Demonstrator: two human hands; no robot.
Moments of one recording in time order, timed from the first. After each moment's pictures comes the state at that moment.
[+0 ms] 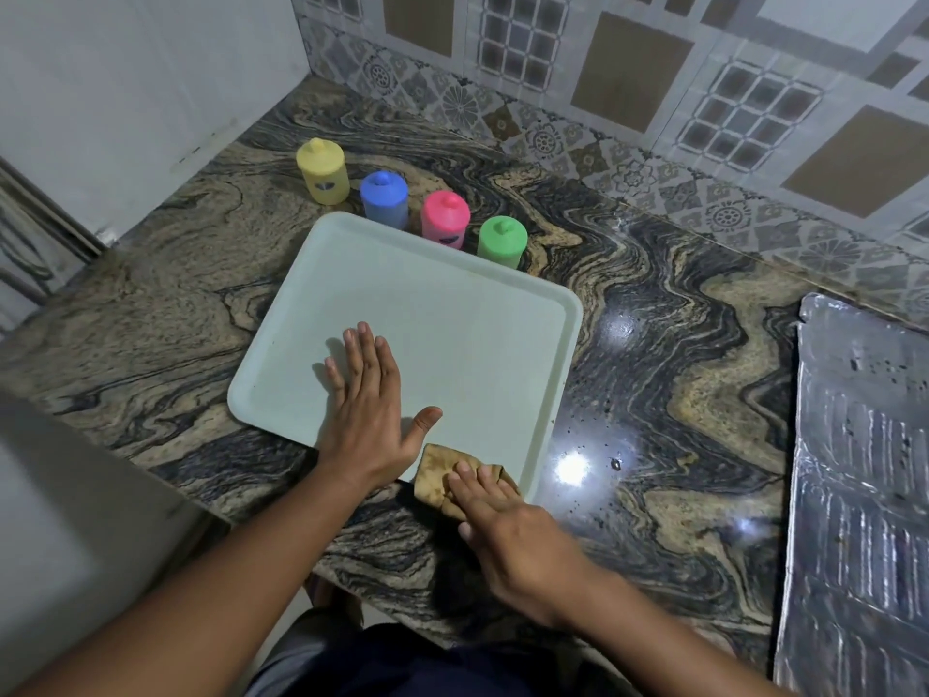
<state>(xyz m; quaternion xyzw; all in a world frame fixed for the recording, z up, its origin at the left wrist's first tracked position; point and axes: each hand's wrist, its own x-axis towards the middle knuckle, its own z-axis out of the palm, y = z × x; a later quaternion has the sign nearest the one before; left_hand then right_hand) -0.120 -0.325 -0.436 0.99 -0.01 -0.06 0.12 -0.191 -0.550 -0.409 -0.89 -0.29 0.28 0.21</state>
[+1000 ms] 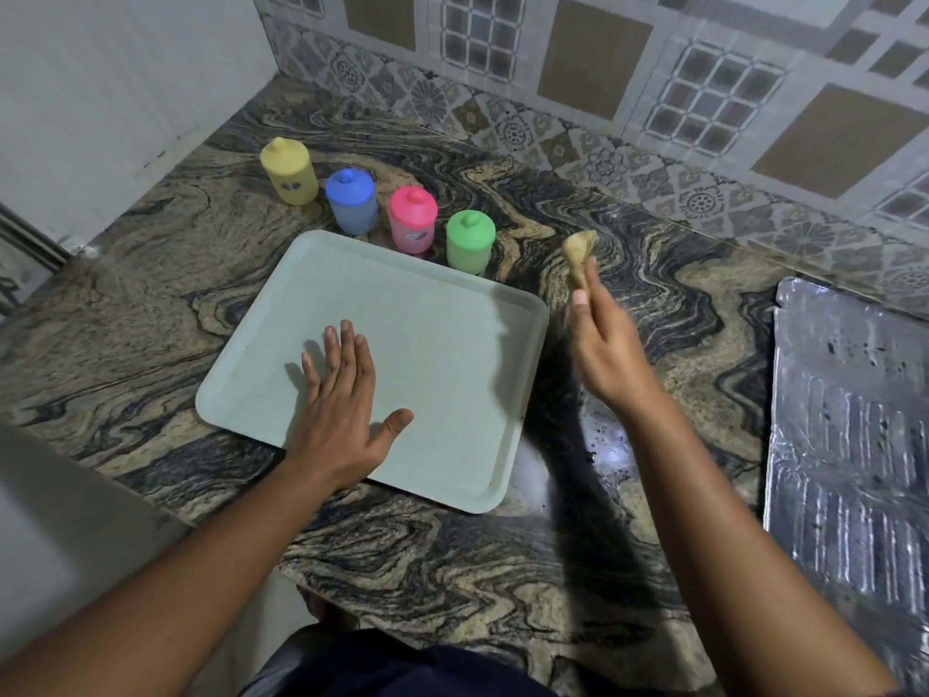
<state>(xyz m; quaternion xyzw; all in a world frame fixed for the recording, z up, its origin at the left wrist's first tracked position) -0.118 -0.322 -0.438 0.99 -0.06 -0.05 0.12 -0.028 -0.626 -0.372 -0.89 -0.06 0.02 0.45</state>
